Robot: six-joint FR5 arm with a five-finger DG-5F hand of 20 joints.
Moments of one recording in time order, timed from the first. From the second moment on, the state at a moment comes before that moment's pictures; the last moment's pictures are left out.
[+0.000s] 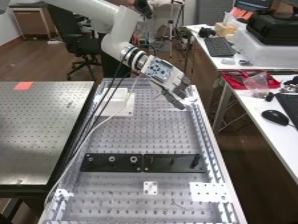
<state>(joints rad) 2.01 -2.32 -1.24 -3.21 -0.59 0.46</state>
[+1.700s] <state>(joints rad) 2.00 -2.10 -1.43 -2.94 -0.70 0.09</state>
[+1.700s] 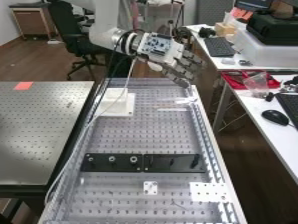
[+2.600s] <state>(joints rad) 1.70 -1.79 -1.68 -2.74 -1.29 -0.68</state>
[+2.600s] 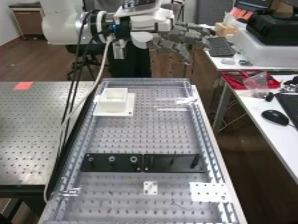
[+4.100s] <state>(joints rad) 1.66 -1.99 -1.40 -2.82 -1.17 -0.77</state>
